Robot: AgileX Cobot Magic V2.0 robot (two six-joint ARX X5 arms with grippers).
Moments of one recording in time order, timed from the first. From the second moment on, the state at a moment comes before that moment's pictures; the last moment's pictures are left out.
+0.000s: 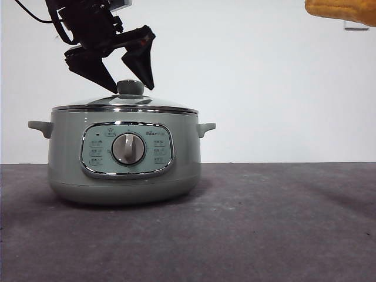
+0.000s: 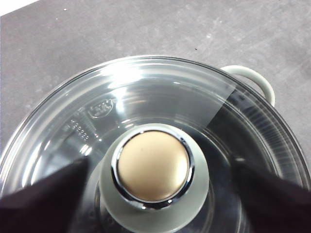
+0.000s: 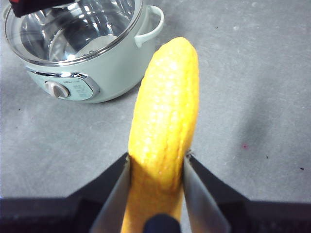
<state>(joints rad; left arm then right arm) -0.40 1.64 1.41 -0.48 0.08 0.10 0.40 0.90 1.12 -0.93 -0.14 0.01</state>
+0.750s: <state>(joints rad) -0.40 1.63 1.42 -0.49 0.08 0.09 0.40 0.91 1.12 -0.92 -0.14 0.01</state>
